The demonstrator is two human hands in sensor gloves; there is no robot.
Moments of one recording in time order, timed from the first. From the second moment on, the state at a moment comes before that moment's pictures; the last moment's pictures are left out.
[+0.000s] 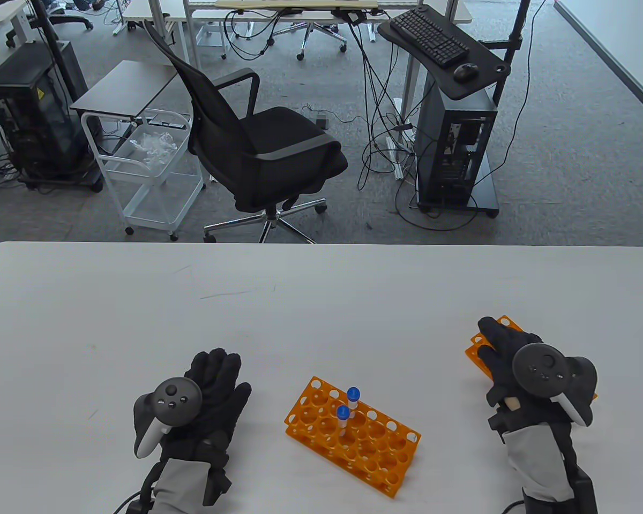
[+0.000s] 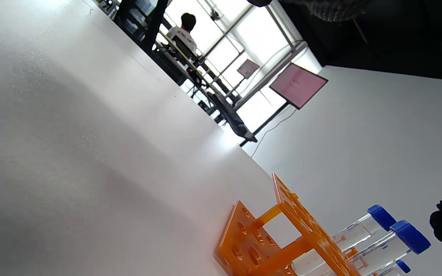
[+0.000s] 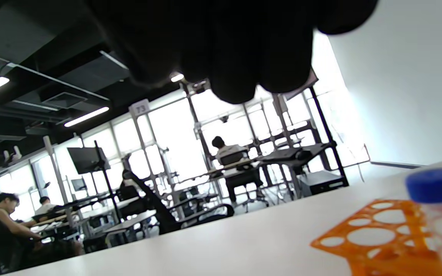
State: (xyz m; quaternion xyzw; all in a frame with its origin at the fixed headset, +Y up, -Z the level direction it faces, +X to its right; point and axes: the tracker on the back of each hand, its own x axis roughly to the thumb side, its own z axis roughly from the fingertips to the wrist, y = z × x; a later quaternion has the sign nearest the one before) left_hand -0.237 -0.745 -0.344 -0.07 -0.09 0.38 0.92; right_hand 0.269 -0.617 -0.358 0.08 -0.18 0.96 0.19
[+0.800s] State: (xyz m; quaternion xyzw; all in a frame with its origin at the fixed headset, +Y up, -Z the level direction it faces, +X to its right) left_hand -0.238 -0.745 -0.344 -0.06 -0.10 0.38 0.92; right_hand 0.154 -0.638 -0.359 0.24 -0.09 0.95 0.15
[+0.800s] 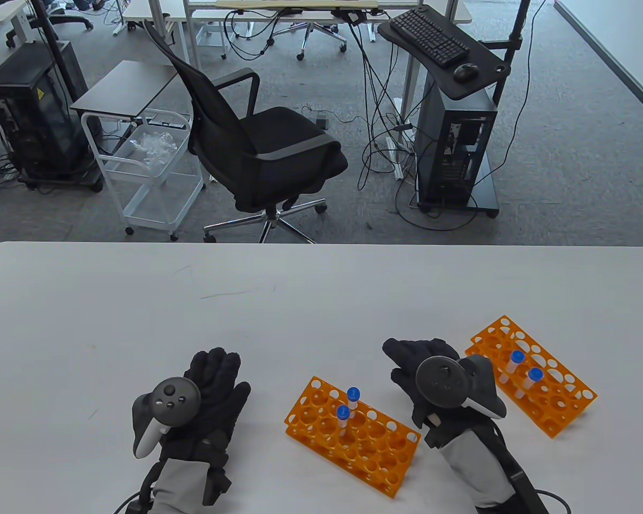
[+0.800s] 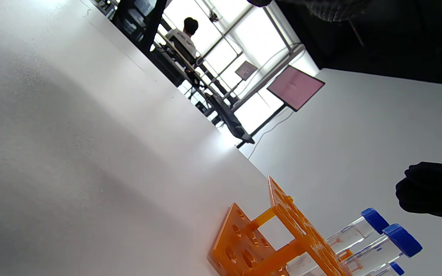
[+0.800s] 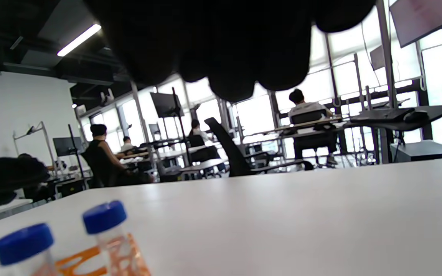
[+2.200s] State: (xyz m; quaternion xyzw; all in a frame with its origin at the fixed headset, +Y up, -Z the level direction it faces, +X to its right) left_hand -0.238 -0.745 -0.344 -0.06 -0.10 0.38 0.92; right_hand 0.088 -0.696 -0.365 0.33 0.01 0.94 0.09
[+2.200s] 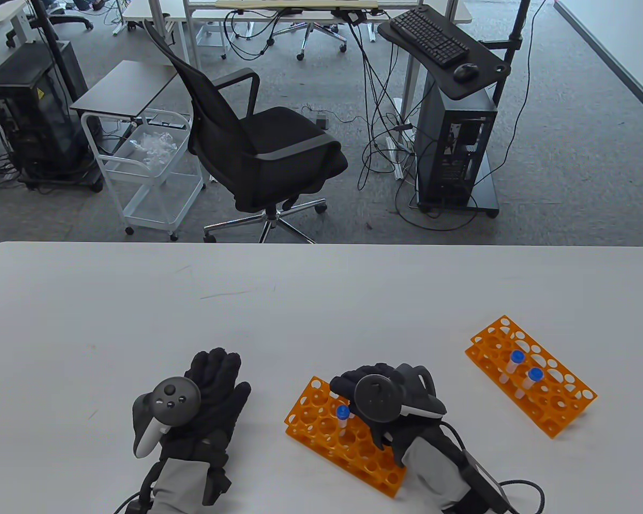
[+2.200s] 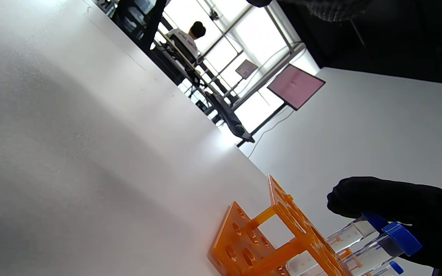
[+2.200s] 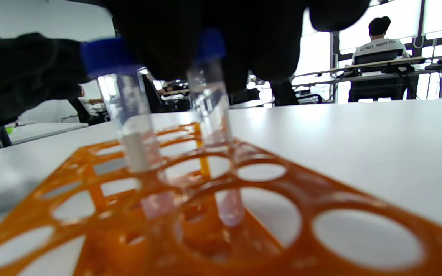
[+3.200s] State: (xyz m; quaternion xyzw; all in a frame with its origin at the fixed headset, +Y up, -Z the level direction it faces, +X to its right) left_hand -0.238 -0.744 -0.344 -0.06 -0.10 0.38 0.92; right_hand 0.101 -0.676 -0.362 0.33 -0.03 0.93 0.15
